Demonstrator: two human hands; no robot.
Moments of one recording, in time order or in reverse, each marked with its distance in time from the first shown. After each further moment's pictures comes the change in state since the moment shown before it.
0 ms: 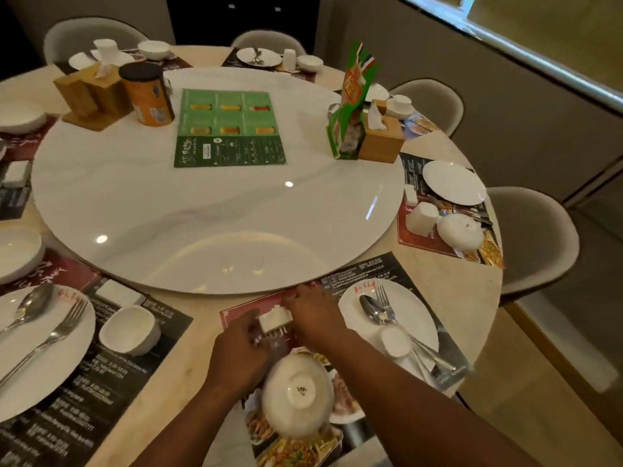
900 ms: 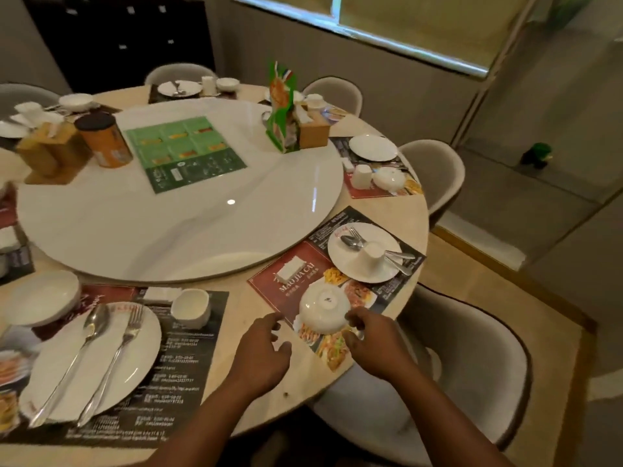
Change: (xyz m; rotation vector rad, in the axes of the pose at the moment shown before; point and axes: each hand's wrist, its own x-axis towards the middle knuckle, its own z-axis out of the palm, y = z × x) left_hand -0.099 -0.061 -0.096 0.215 -0.359 0.313; right_hand -0.217 -0.136 0.012 0.766 0.299 0.770
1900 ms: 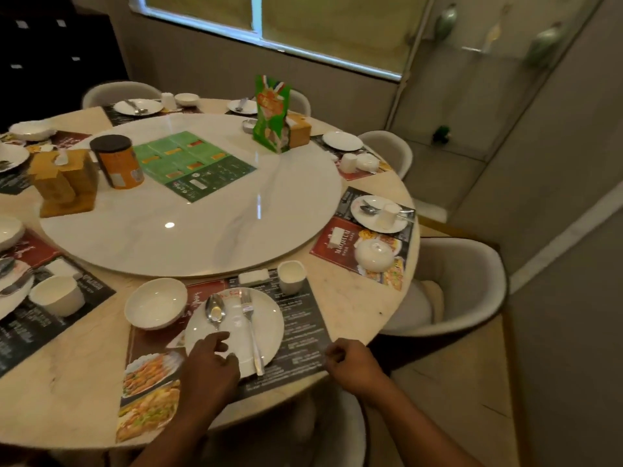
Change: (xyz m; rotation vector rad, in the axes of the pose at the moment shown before) left_hand -0.057 -0.235 -0.281 0.000 0.057 0.020; right_hand -0.144 -0.217 0.259 0.273 0.054 0.348
